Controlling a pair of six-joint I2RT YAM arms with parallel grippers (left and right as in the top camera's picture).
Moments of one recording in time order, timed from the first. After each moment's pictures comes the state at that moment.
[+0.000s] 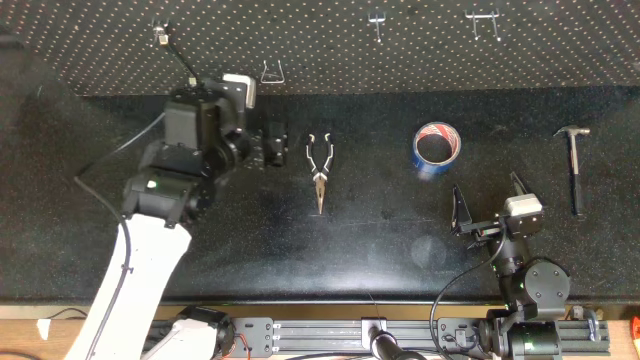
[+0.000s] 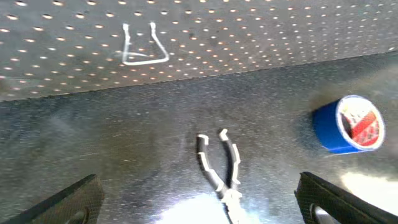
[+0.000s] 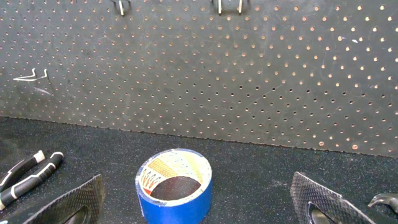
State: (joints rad) left arm -0.20 1.21 1.05 -0.61 0.18 -0.15; right arm 0.01 0.01 0.01 -0.05 -0.19 0.00
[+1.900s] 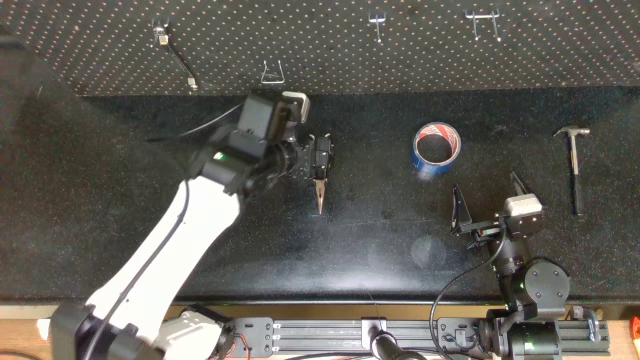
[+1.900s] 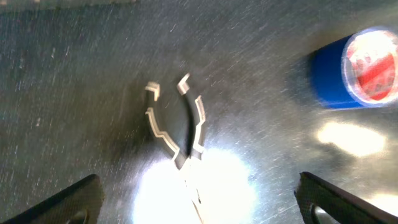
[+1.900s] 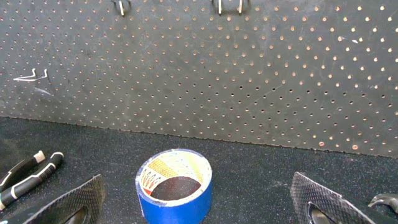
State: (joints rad) left arm -0.42 1.43 1.08 -0.68 0.13 -0.30; right arm 0.01 0.01 0.01 -0.05 -0.19 0.00
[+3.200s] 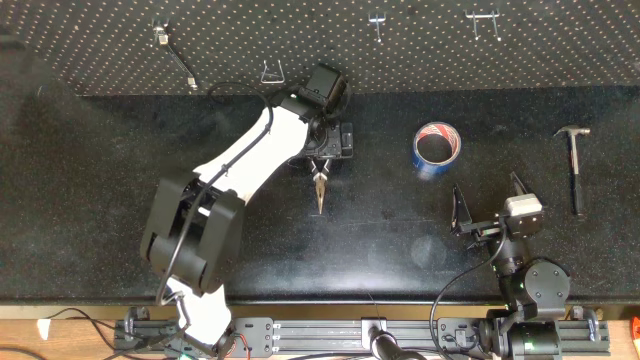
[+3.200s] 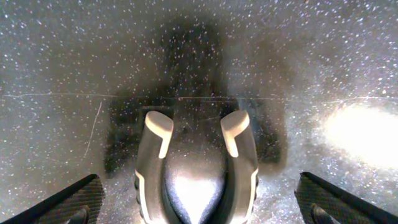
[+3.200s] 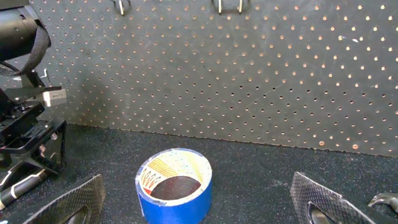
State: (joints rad) left arm -0.47 1.98 1.40 -0.81 0.00 -0.53; right arm 0.01 0.01 0.01 -0.05 -0.19 0.00
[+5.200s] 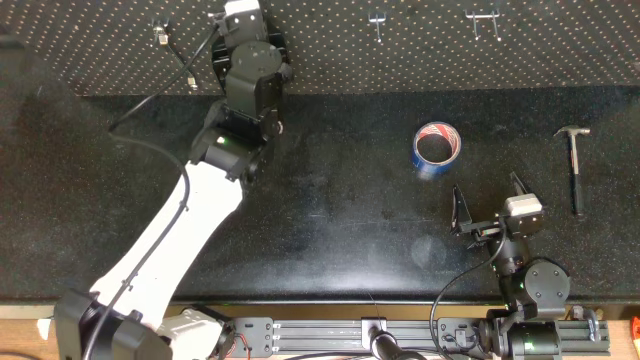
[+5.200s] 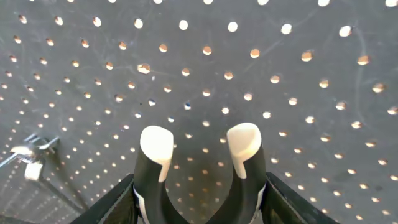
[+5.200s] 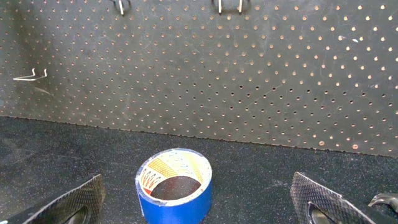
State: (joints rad) left arm -0.41 1.48 1.18 0.00 -0.60 -0.19; right arm 0.01 0.01 0.01 -0.05 -0.19 0.00
